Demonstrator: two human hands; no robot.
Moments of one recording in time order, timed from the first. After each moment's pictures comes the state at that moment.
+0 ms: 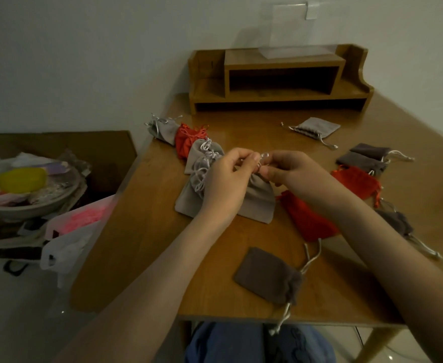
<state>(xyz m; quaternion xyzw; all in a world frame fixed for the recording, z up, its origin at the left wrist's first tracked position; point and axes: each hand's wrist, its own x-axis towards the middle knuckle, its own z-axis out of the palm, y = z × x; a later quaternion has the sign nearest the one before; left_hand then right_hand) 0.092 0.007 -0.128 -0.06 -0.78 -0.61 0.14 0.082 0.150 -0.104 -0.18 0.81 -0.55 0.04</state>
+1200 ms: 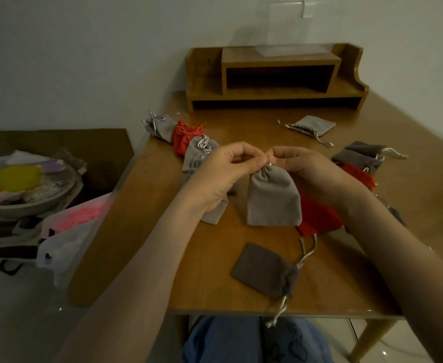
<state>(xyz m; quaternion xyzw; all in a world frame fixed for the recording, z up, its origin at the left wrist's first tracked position) 0.087 -0.008 -0.107 -0.18 -0.70 -0.69 -0.03 0.072 0.169 -0.104 -0.21 0.67 -0.68 0.22</state>
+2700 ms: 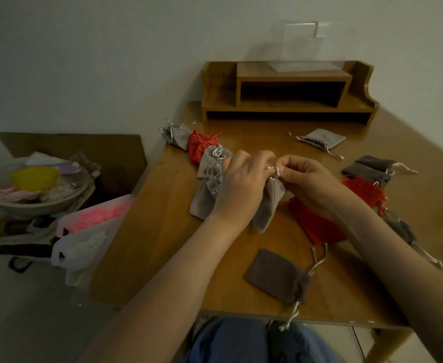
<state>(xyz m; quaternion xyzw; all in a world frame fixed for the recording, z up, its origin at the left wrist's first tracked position) 0.090 0.005 -0.132 -0.21 -0.83 -0.27 0.43 0.071 0.159 -0.115 -0.19 0.68 -0.69 0.13</state>
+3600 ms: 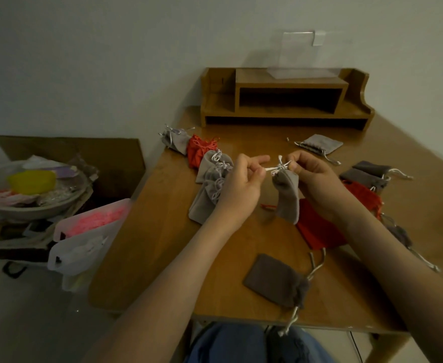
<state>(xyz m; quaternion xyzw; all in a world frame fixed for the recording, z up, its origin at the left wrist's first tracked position) 0.089 0.002 -0.124 -0.14 -0.76 -0.62 0.11 0.066 0.164 -0.116 -0.18 0.68 -0.71 0.02</state>
